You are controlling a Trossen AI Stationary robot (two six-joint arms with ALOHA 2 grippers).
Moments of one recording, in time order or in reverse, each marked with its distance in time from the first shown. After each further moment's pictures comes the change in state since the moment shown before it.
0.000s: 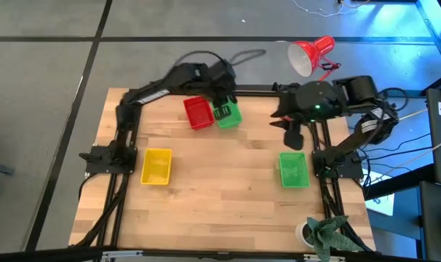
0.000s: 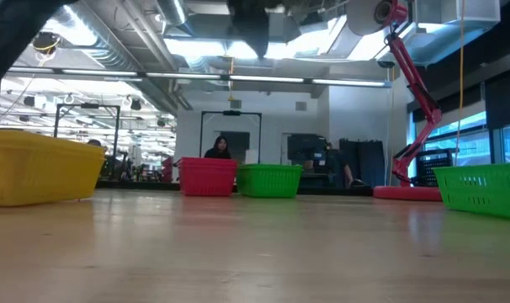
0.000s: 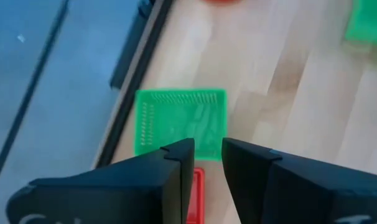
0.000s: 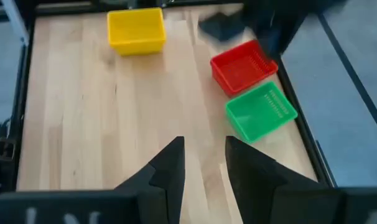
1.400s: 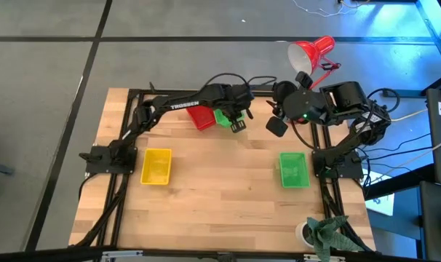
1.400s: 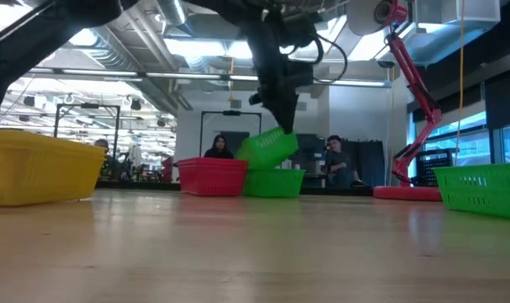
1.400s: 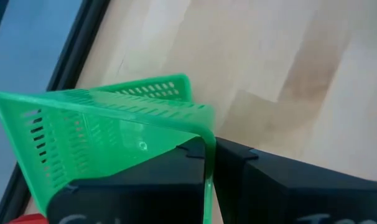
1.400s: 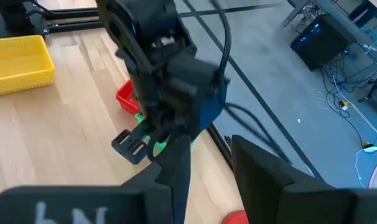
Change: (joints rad) left arm 0.007 0.202 -0.190 0.285 0.048 -0.087; right arm 0.045 0.053 0.010 -0.004 0.502 0.131
